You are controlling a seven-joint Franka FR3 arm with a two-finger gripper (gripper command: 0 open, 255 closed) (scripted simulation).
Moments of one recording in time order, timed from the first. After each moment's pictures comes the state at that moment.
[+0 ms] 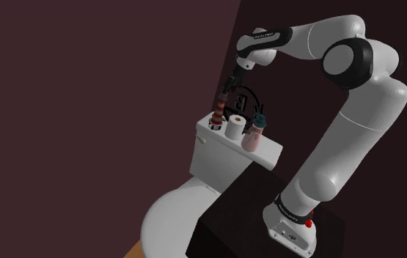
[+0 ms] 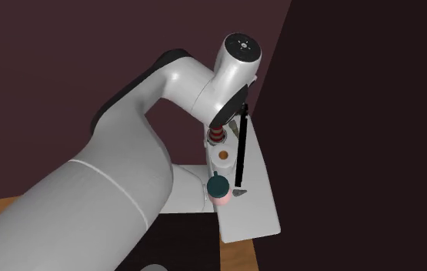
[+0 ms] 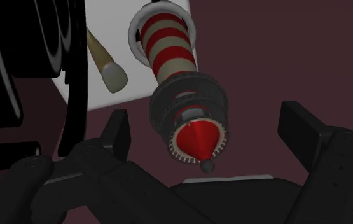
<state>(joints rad) -0.04 0.06 -0.46 -1.96 0.25 2.10 -0.60</state>
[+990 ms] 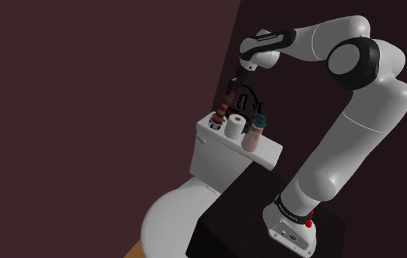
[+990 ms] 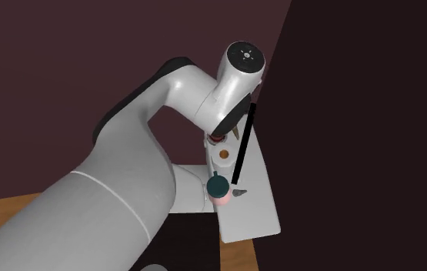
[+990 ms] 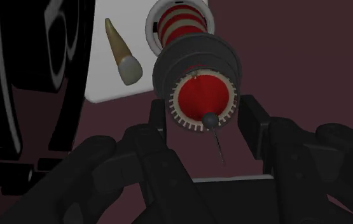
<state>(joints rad) -0.05 0.02 -0.47 -2.01 0.24 2.19 -0.62</state>
